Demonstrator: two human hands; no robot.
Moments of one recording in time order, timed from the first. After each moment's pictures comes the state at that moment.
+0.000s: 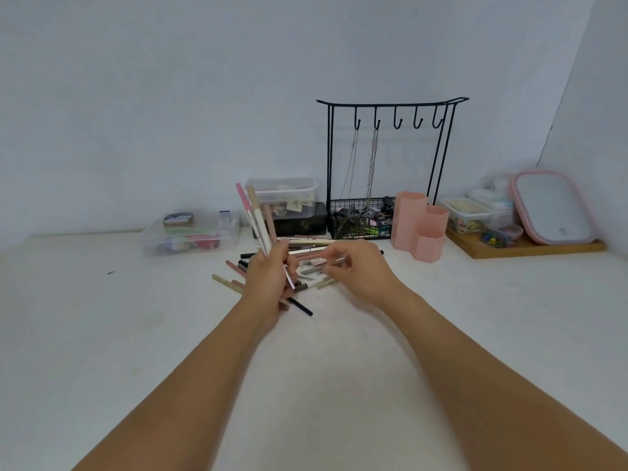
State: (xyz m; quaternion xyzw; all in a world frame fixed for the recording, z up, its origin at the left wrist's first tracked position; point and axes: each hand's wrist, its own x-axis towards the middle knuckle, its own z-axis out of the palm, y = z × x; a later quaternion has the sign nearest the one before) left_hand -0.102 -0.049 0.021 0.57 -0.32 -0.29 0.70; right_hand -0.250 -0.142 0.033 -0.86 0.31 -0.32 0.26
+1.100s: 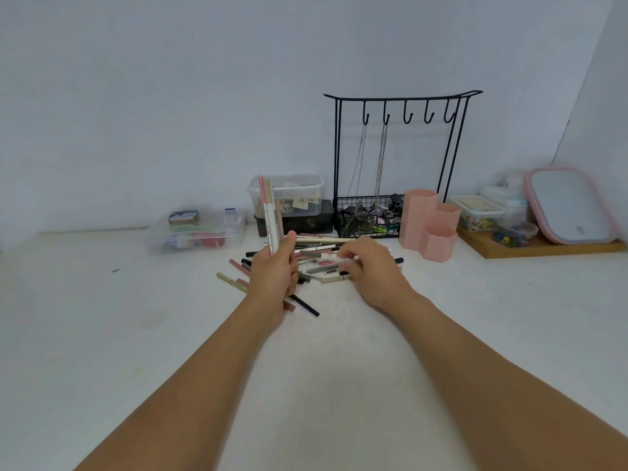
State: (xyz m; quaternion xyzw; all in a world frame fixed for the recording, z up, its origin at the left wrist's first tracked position) left_hand -0.098 -0.051 0.023 0.57 -0.27 -0.33 0.70; right_hand -0.248 -0.160 0.016 -0.88 0.30 -0.33 0.18
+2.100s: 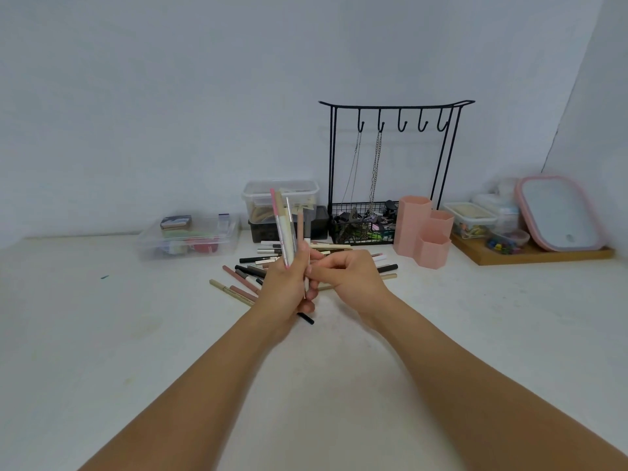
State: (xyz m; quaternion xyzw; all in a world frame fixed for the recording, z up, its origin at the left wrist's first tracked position) left_hand -0.115 -0.056 0.016 0.53 -0.35 -0.37 0.68; right_hand -0.231 -0.127 0.024 -0.69 0.22 -0.38 0.57
